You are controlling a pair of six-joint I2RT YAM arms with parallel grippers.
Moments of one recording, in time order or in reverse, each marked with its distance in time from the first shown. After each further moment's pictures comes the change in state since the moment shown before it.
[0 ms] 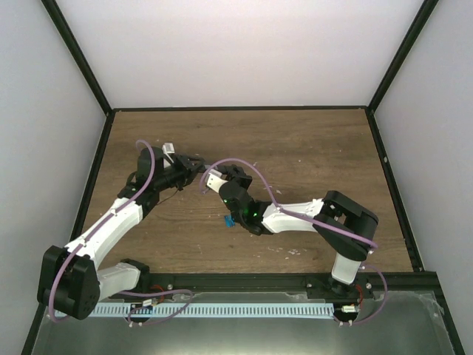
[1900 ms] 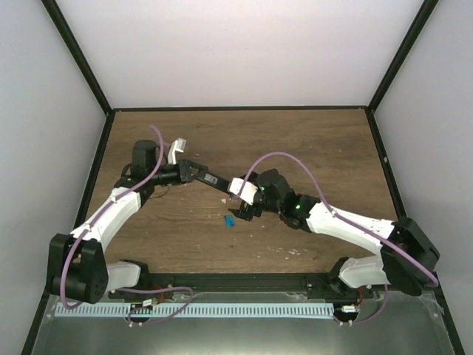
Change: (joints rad) left arm 0.129 0.101 0.063 -0.089 0.444 0.683; right arm -0.201 -0.449 -0.156 -0.508 -0.941 0.394
